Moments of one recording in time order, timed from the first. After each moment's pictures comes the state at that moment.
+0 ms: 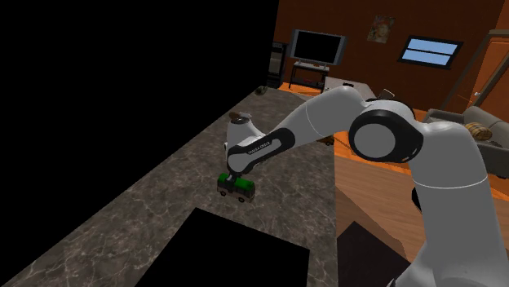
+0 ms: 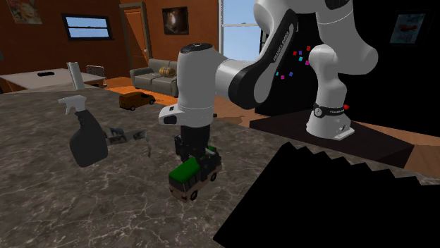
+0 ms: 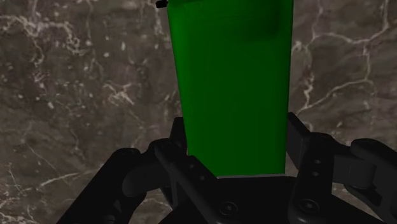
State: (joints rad) arm 0.17 0.63 0.02 -1.73 -0.10 2.41 -0.22
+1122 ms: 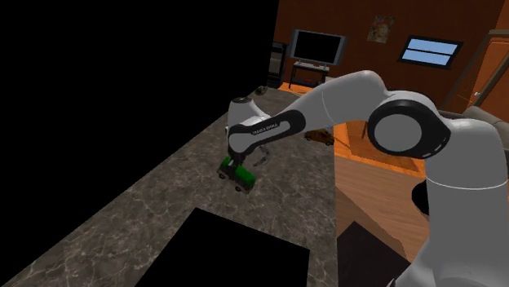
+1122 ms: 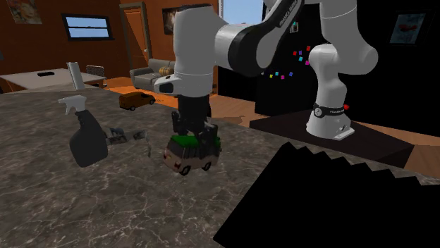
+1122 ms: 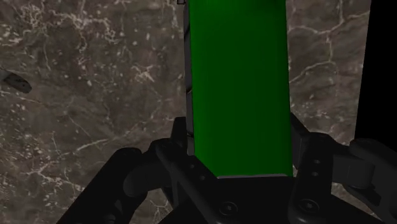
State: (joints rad) arm 0.17 0.51 0.03 -1.72 -0.09 2.27 -0.23
